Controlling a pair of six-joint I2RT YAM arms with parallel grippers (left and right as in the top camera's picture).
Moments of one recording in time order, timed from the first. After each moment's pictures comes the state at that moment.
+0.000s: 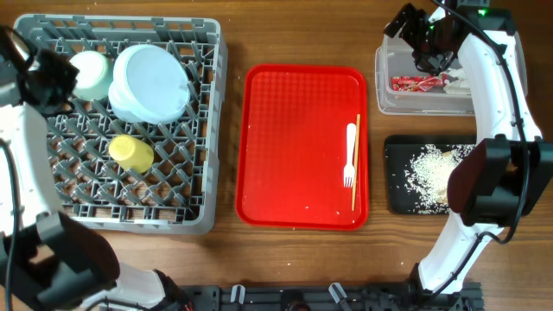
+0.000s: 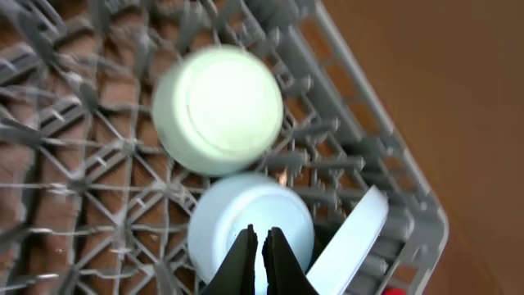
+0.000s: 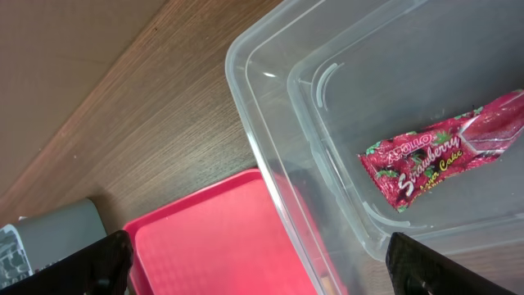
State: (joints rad) left arm 0.45 1.70 1.52 -0.71 0.21 -0.53; right arm -0.06 2.06 1.93 -0.93 -0.26 0.58
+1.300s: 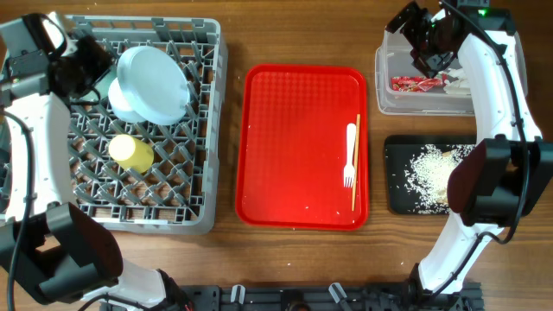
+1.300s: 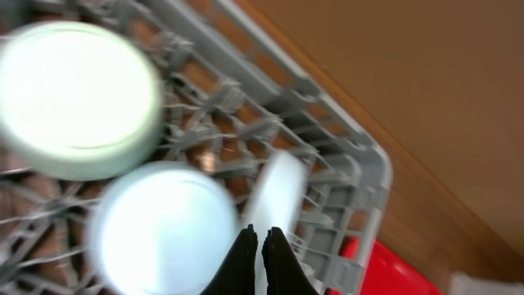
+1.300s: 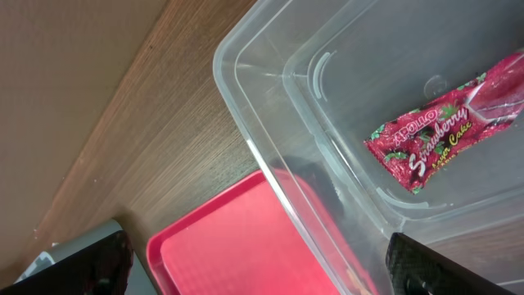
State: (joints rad) left arm 0.35 1.72 1.51 -0.63 0.34 -0.43; right arm -0.06 2.06 1.93 -0.93 -0.26 0.74
